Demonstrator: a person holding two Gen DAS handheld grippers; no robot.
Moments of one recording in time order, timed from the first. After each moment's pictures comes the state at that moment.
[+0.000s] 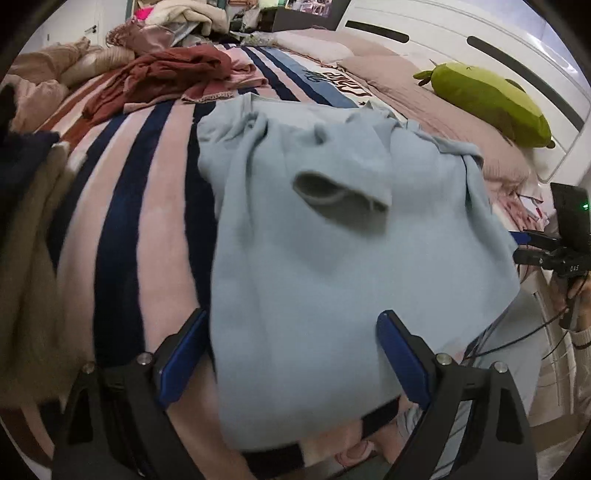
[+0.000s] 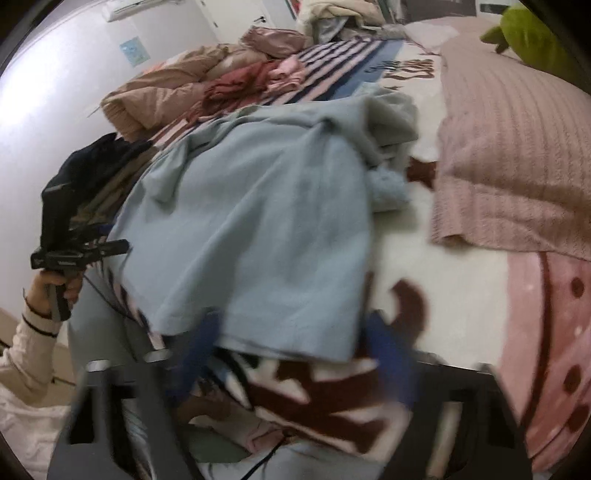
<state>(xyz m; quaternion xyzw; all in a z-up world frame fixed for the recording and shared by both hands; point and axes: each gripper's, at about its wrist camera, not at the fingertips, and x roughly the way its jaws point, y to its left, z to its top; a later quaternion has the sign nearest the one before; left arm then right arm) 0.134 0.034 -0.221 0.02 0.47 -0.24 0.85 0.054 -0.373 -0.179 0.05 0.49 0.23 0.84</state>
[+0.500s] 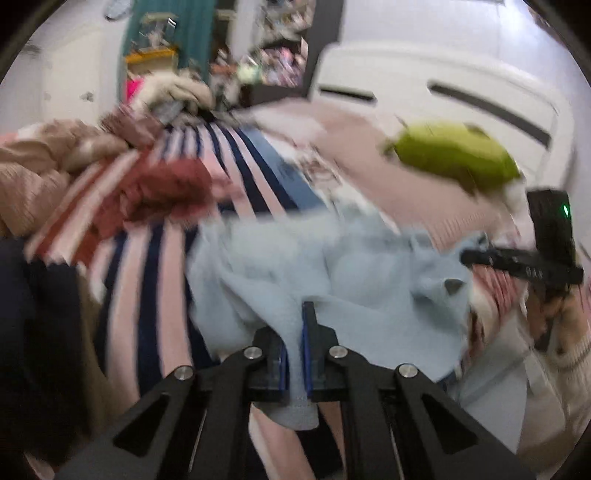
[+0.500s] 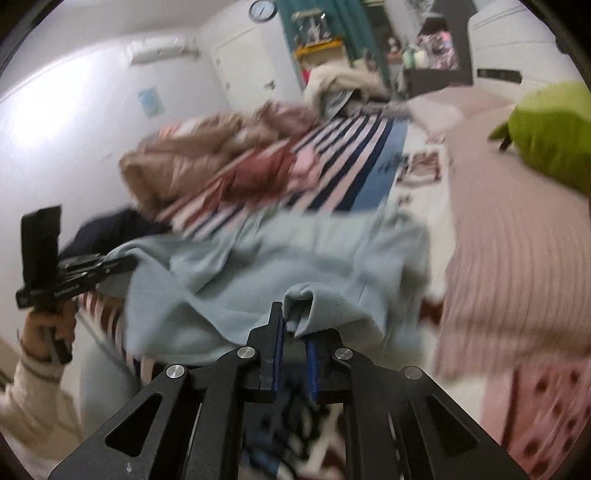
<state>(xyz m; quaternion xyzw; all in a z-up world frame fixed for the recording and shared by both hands) 0.145 0.015 -0.103 0.02 0.33 -0.25 0.91 0.092 -0.354 -0.085 0.07 0.35 0.21 0.91</state>
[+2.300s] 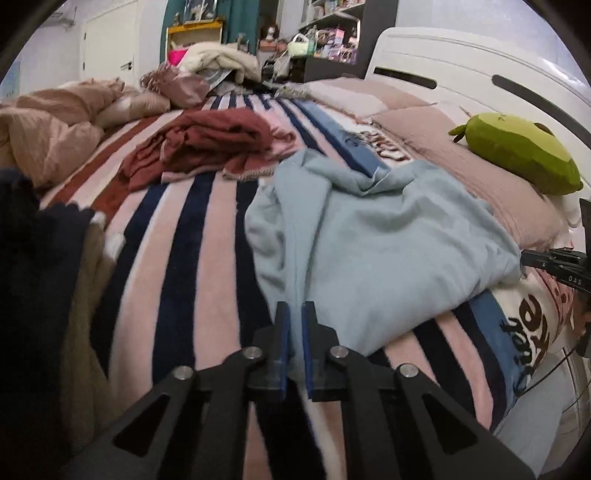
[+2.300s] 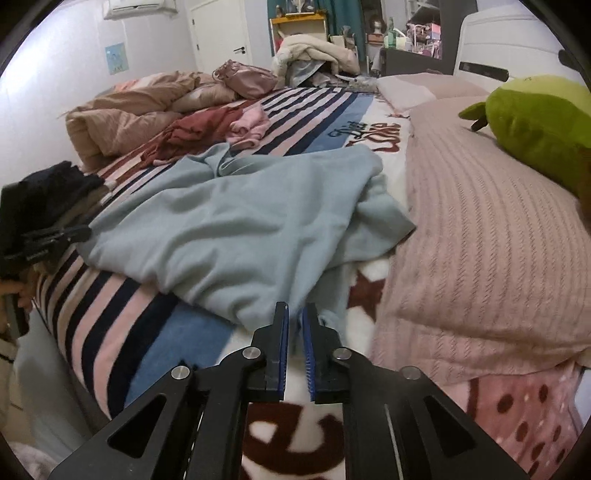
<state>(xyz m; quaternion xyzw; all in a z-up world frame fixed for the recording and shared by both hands) 0.193 0.033 -0.183 0.01 0.38 -0.18 0.91 0.116 -0.369 -0.140 -0.02 0.41 0.13 0.90</state>
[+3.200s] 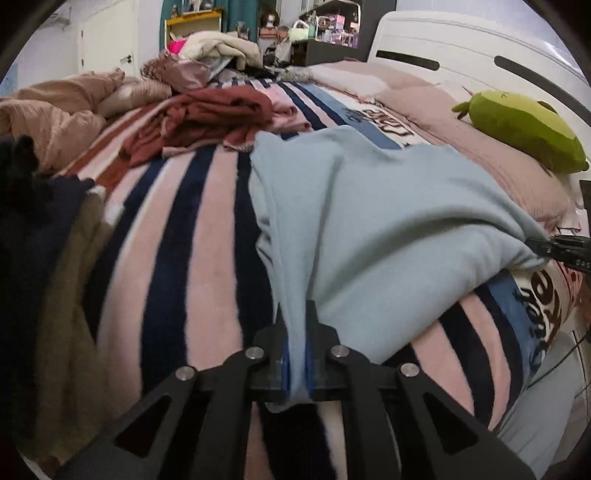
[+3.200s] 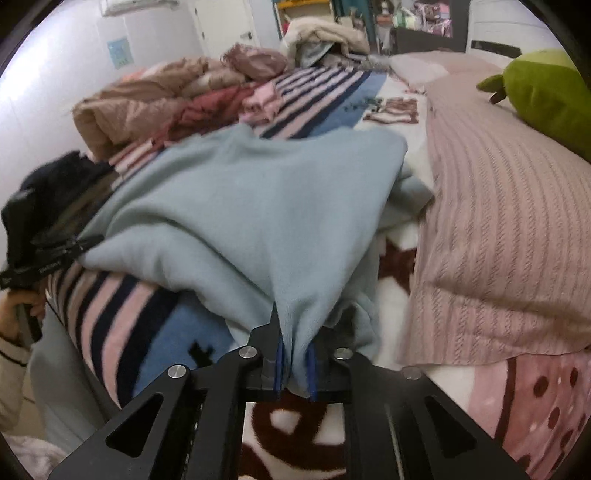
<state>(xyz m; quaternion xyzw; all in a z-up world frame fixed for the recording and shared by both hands) 0.178 0.028 -0.211 0.03 0.41 -0.17 0.89 0.117 -0.358 -0.164 -0.01 0.45 0.16 0.88</state>
